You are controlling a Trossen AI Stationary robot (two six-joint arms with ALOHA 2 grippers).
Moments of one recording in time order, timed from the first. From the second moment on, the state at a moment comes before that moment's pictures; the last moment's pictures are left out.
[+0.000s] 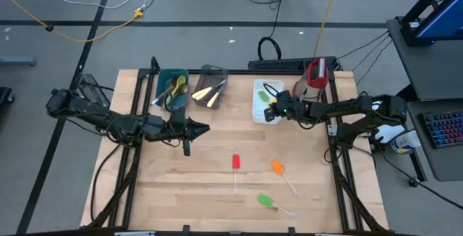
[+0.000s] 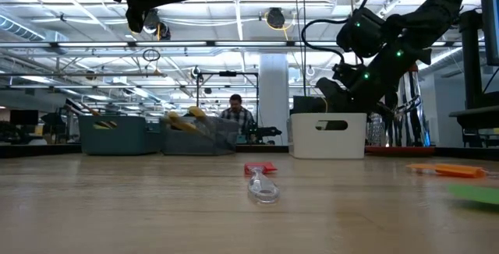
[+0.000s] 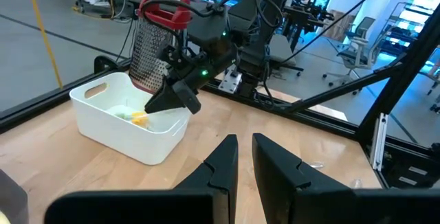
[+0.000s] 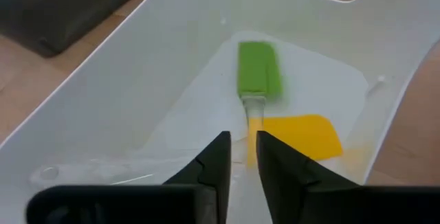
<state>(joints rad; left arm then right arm) -0.24 1.01 0.55 0.34 -0.39 -0.32 -0.31 1.40 0.51 0.13 0.39 0.67</state>
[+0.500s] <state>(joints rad) -0.24 1.01 0.55 0.34 -0.39 -0.31 -0.31 1.40 0.51 0.21 0.38 0.64</state>
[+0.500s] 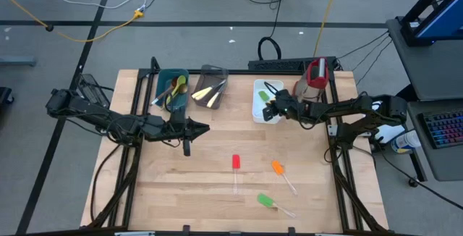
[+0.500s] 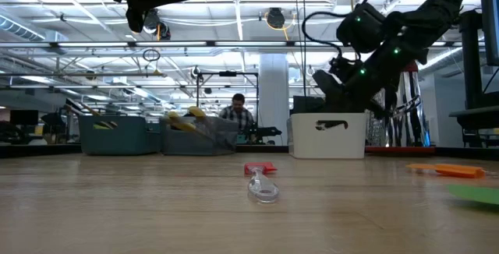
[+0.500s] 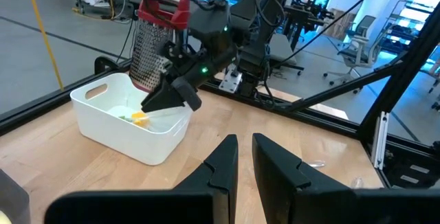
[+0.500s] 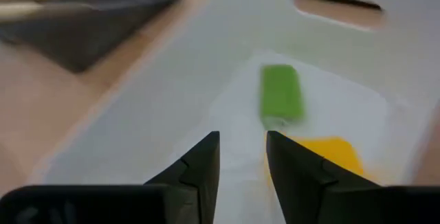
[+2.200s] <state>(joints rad) -0.23 1.01 0.55 0.35 -0.45 -0.28 -0.37 1.40 0.51 0.27 -0.02 0.19</state>
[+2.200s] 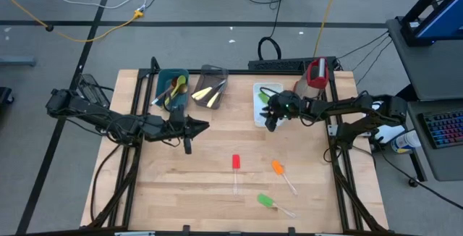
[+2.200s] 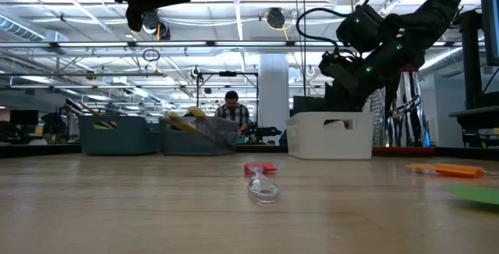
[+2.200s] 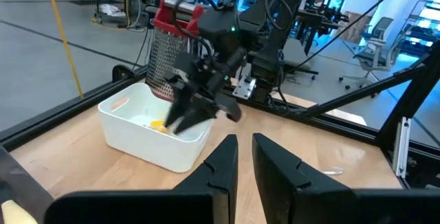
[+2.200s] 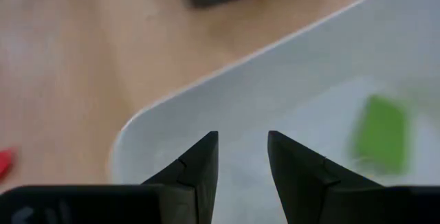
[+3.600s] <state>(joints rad) -0.24 1.01 0.55 0.33 -0.45 -0.28 -0.27 1.18 0.51 0.42 0.00 0.13</state>
